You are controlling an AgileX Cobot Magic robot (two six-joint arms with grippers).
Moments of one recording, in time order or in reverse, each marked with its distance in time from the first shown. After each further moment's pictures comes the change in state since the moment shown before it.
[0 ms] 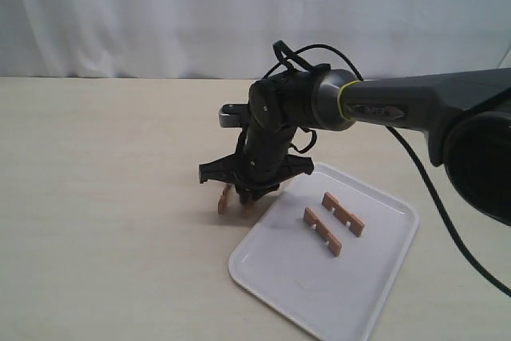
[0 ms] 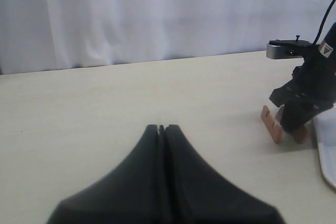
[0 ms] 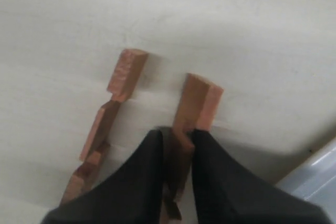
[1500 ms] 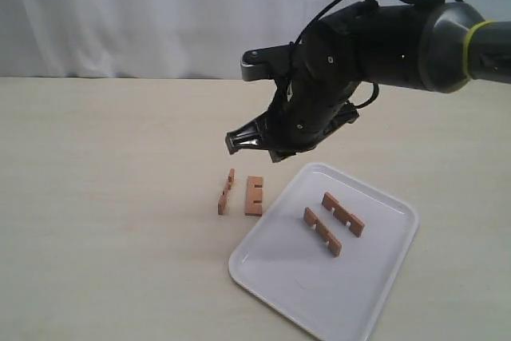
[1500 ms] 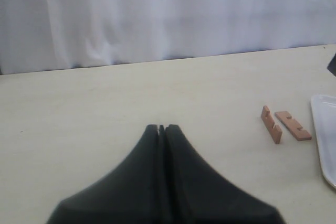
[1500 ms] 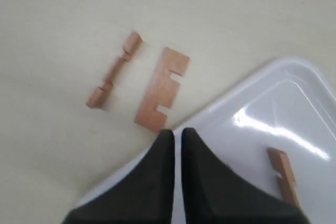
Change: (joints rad) left arm 0.000 0.000 0.000 0.000 0.000 0.000; right arm 0.000 -0.388 0.249 -0.103 -0.043 -0.131
